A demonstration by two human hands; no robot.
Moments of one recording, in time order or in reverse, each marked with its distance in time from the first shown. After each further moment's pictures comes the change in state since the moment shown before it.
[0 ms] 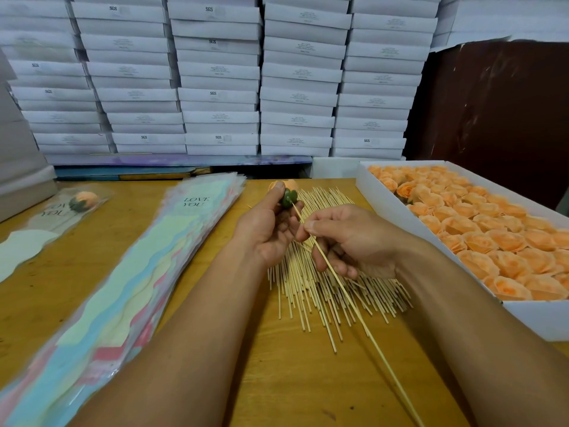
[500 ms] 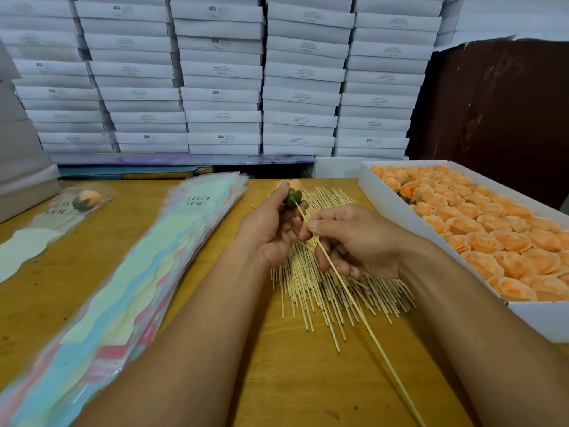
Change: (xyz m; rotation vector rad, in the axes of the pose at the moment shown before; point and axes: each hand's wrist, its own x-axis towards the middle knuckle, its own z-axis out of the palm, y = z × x) left_hand -0.002 0.000 0.001 0.035 -0.006 0.003; right_hand 0.001 0.002 -0.001 -0.006 0.000 0.001
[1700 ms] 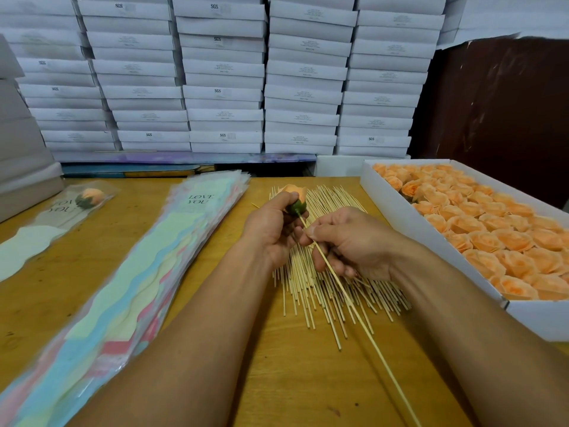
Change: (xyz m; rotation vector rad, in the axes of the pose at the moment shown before) left_hand 0.001 -0.006 -0.001 0.143 0.081 0.032; right_hand 0.007 0.006 0.009 0.021 0.077 0.046
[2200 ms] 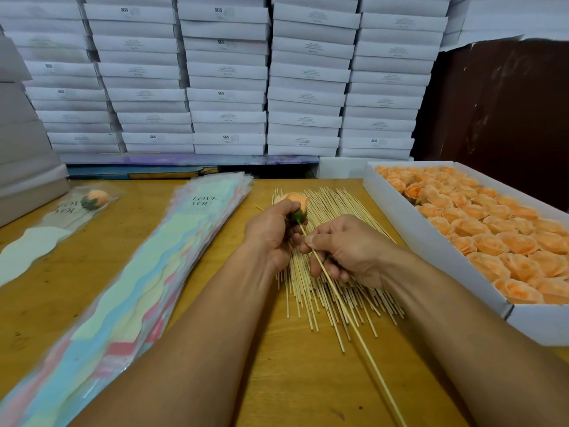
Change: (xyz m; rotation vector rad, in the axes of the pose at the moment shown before) left_hand 0.008 -0.004 -0.003 0.050 0.074 -0.014; right_hand 0.007 0.007 0.010 -0.018 0.074 0.038
